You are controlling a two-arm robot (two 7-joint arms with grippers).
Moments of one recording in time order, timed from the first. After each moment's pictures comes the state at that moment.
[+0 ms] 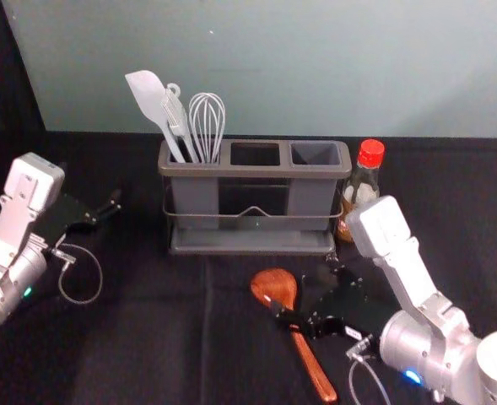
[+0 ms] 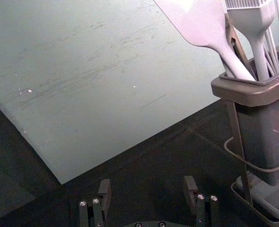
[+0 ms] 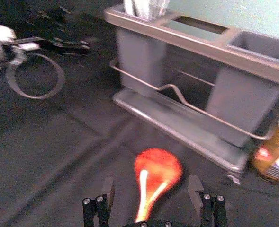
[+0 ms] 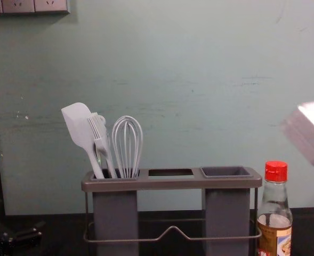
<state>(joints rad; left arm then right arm) -0.20 0.60 0.45 -1.41 -0.25 -0.12 0.03 -0.03 0.45 -0.41 -1.93 0.22 0.55 0.22</state>
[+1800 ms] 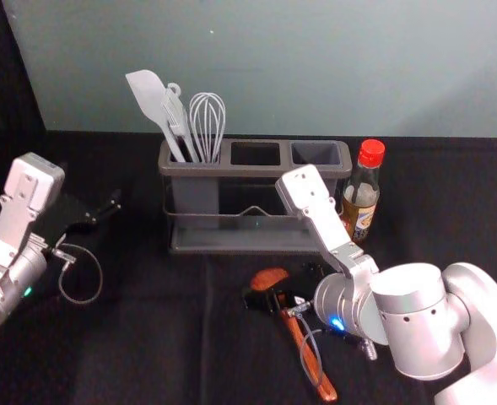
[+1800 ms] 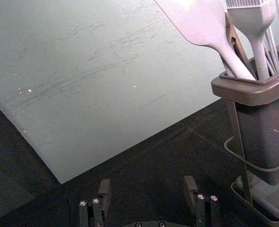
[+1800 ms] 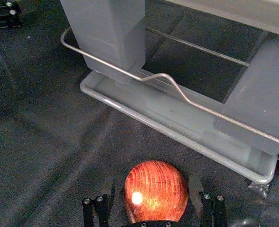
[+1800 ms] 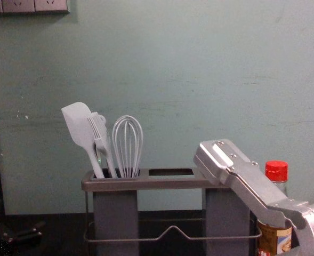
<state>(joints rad) -0.20 0.60 0.45 -1.41 -0.25 -0.12 0.03 0.18 0.15 -0.44 -1.66 0.08 0.87 0.17</state>
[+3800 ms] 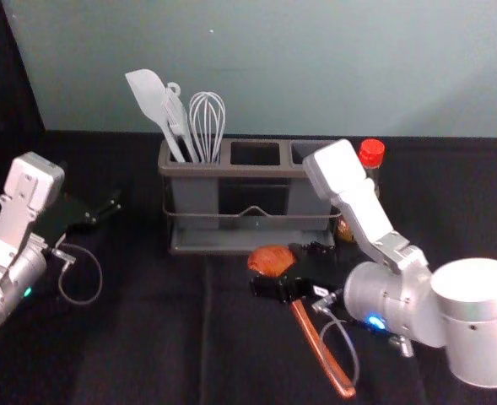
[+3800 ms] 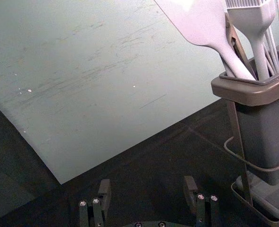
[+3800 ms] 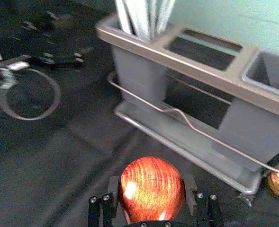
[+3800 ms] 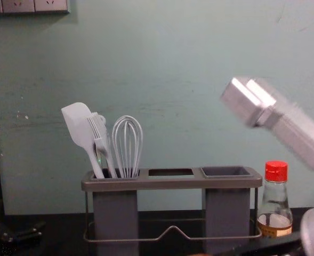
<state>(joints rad) -0.20 0.60 0.45 -1.41 -0.25 -0.12 0.03 0.10 0.20 -0.36 -1.88 0.02 0.86 0.36</state>
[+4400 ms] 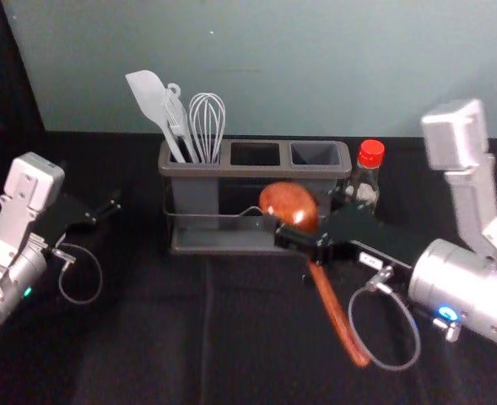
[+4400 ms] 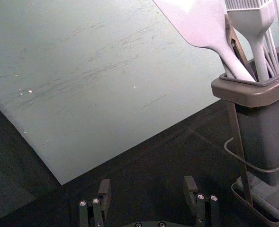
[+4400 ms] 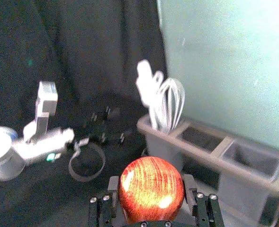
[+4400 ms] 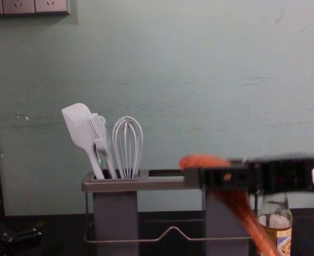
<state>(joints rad) -0.20 0.60 0.45 -1.41 -0.25 -0.12 0.03 -0.03 0.27 -0.17 -2.04 0.24 0.55 0.53</state>
